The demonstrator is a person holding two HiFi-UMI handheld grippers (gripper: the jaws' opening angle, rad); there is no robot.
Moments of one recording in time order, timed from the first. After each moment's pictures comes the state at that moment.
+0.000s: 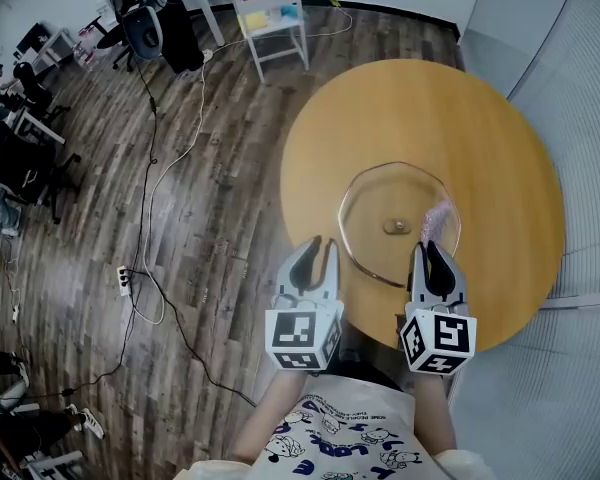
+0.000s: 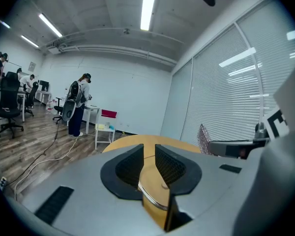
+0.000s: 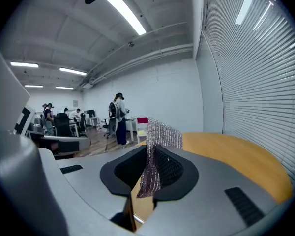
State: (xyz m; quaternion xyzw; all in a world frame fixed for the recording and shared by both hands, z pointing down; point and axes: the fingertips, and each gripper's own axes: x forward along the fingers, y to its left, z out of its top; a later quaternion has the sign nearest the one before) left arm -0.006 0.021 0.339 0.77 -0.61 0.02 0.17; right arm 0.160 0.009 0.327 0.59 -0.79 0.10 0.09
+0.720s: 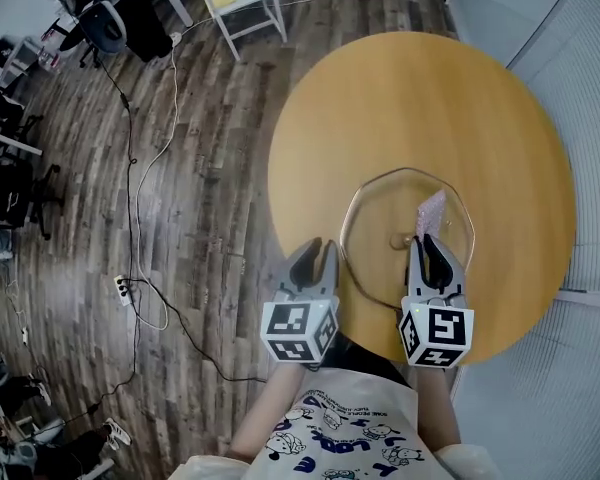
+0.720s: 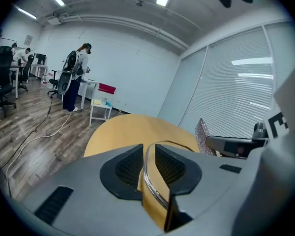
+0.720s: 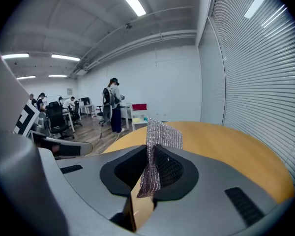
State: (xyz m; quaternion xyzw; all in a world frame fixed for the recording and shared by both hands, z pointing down) left arm -0.020 -0.061 0.413 0.77 -0.56 0.05 0.30; right arm 0.138 -0.072 0.374 0.60 -0.77 0.13 0.17
